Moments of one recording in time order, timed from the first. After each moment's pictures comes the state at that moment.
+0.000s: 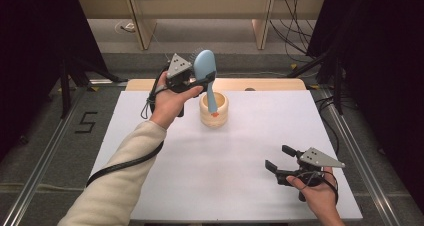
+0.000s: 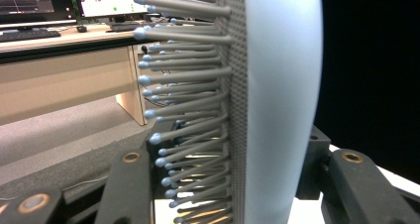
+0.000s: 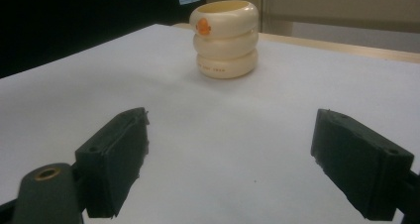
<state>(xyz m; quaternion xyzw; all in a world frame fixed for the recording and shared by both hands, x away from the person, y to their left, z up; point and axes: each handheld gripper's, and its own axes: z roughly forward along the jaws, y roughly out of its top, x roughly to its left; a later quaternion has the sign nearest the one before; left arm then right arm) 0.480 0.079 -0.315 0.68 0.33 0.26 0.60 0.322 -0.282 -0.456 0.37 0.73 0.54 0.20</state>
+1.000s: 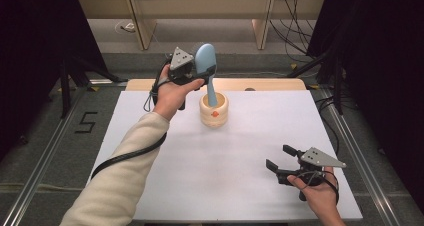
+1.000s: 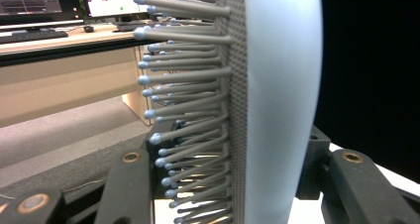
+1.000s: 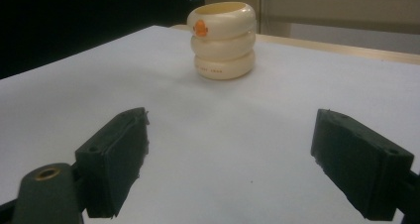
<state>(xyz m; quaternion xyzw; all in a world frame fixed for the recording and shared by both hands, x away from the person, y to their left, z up) 0.502 0.076 -0.312 0.68 0.34 0.27 0.59 0.323 -0.284 -0.456 0.37 0.73 0.54 0.21</state>
